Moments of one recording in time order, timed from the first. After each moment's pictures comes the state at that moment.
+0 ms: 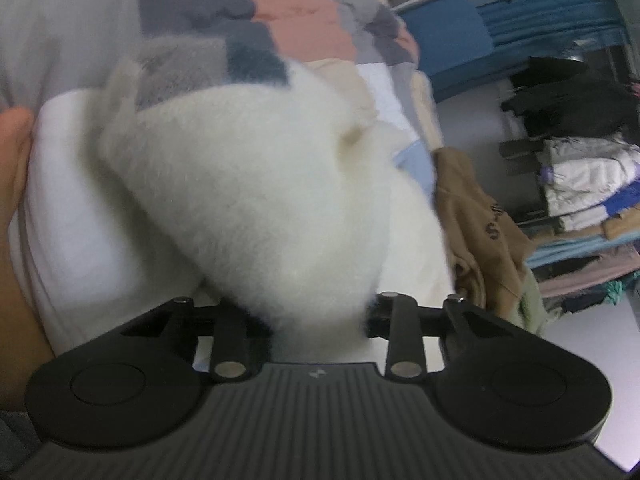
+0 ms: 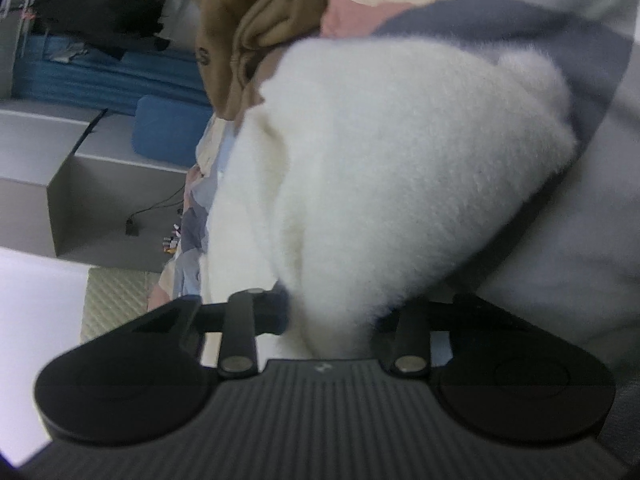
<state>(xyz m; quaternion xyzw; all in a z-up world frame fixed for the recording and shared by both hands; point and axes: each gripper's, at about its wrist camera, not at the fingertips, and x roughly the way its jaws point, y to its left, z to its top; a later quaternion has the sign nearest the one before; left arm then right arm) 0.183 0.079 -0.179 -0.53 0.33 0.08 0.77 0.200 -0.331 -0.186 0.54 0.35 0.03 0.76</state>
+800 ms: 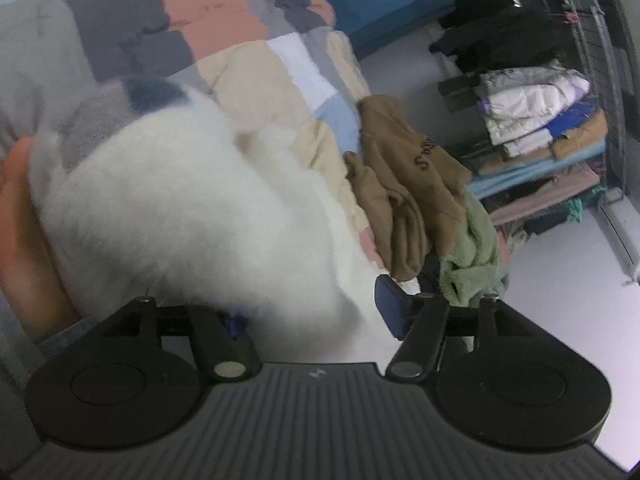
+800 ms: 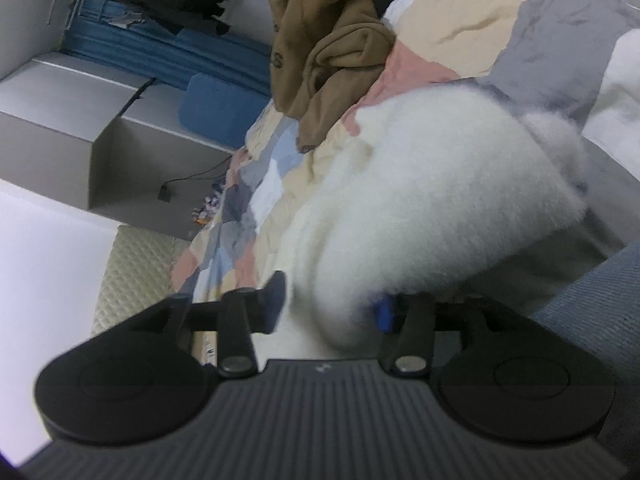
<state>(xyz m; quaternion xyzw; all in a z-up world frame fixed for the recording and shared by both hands) 0.135 0.061 -0.101 -0.48 0.35 -0.04 0.81 0.128 -0.358 -0.107 0.49 0.33 0.09 0.80</state>
